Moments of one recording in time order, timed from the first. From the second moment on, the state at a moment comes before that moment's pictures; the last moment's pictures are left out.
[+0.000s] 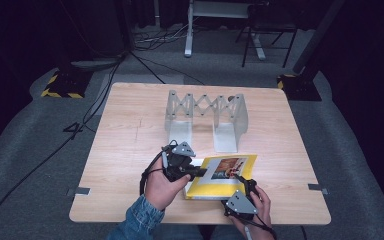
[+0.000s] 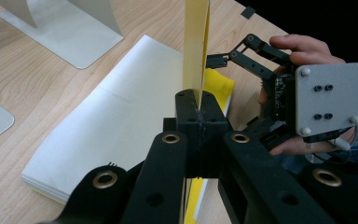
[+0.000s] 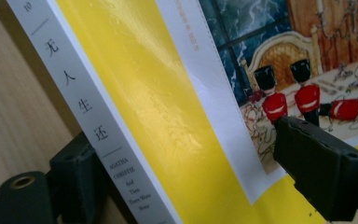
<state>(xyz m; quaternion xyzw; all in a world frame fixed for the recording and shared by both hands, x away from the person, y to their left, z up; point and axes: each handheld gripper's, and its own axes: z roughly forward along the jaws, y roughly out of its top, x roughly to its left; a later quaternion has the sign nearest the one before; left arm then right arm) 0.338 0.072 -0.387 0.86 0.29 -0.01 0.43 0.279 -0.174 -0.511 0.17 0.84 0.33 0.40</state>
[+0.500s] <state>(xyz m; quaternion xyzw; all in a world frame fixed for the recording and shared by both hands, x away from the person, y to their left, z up) 0.346 0.073 -0.397 0.85 0.32 0.02 0.41 0.279 -0.163 -0.508 0.06 0.86 0.25 0.45</state>
